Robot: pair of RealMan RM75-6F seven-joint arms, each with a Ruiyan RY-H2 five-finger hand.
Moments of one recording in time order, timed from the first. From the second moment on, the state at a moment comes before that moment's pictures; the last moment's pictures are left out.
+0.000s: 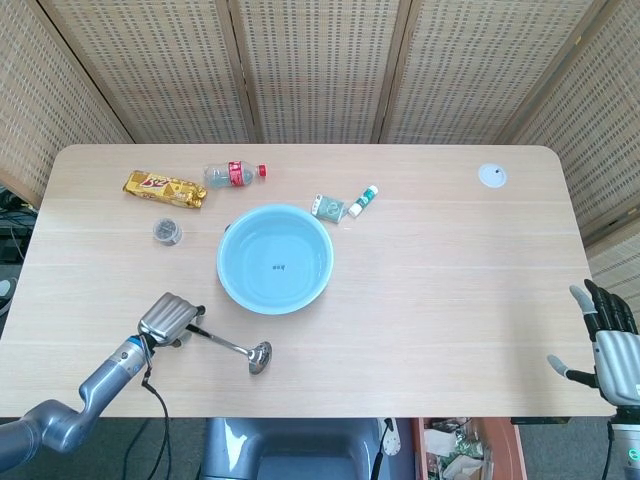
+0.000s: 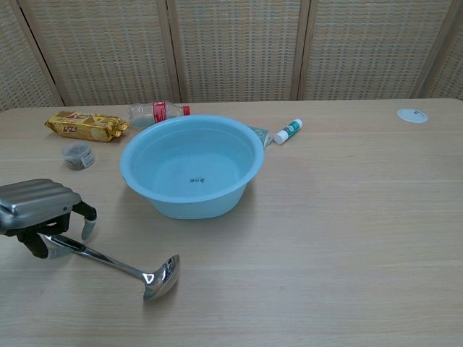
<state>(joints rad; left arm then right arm) -0.58 -1.53 0.02 -1.20 1.45 0.83 0.20 0.06 -1.10 0.08 -1.56 -1.48 1.47 0.12</state>
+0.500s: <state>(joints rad) -0.59 -1.56 0.02 -1.19 1.41 0.81 0.25 0.06 -1.09 0.08 -1.56 -1.47 1.46 0.13</state>
